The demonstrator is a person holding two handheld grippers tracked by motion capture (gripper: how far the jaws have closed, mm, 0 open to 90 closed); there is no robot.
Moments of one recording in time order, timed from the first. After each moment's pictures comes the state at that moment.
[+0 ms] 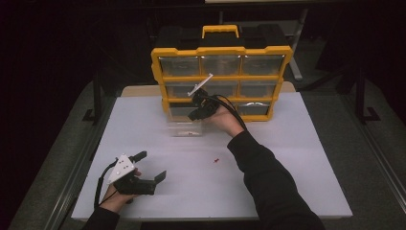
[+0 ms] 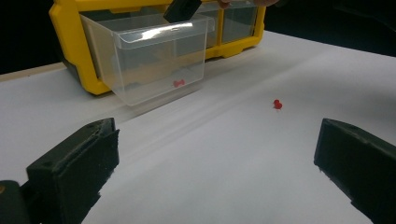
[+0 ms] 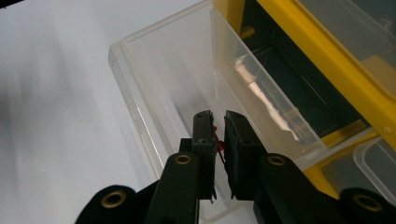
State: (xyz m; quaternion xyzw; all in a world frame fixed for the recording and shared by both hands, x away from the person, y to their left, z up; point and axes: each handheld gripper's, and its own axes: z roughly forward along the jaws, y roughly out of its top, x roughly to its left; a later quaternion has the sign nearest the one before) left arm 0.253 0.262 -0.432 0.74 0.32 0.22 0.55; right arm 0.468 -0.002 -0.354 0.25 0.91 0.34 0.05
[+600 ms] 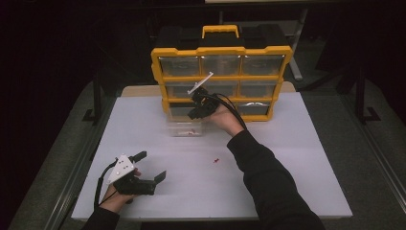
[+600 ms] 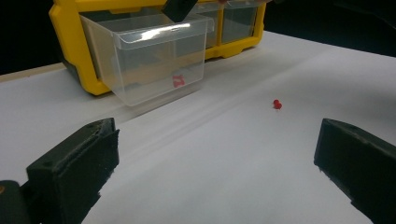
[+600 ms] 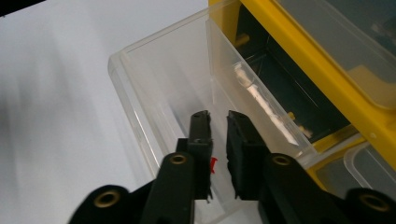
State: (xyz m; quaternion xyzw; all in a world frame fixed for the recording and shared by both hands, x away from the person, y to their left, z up) left arm 0.253 0.262 -0.432 0.74 0.32 0.22 0.55; right arm 0.467 -0.004 -0.348 0.26 0.90 0.35 0.05
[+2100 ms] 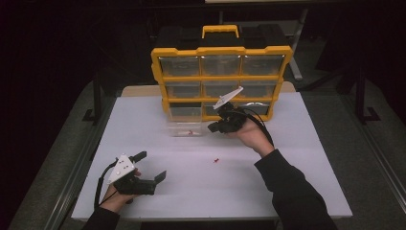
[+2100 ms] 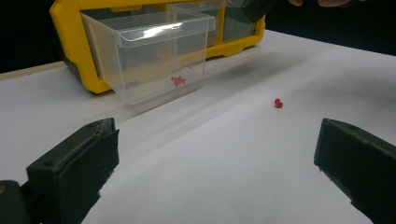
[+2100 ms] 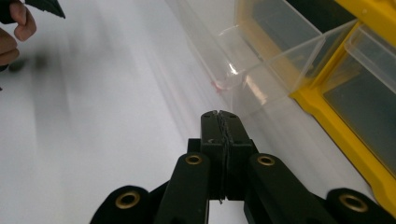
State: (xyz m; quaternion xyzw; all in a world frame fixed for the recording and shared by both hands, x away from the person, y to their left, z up) left arm 0.253 0.261 -0.433 0.74 0.32 0.22 0.55; right arm 0.406 -0.075 -0.352 0.24 0.89 0.37 0.04
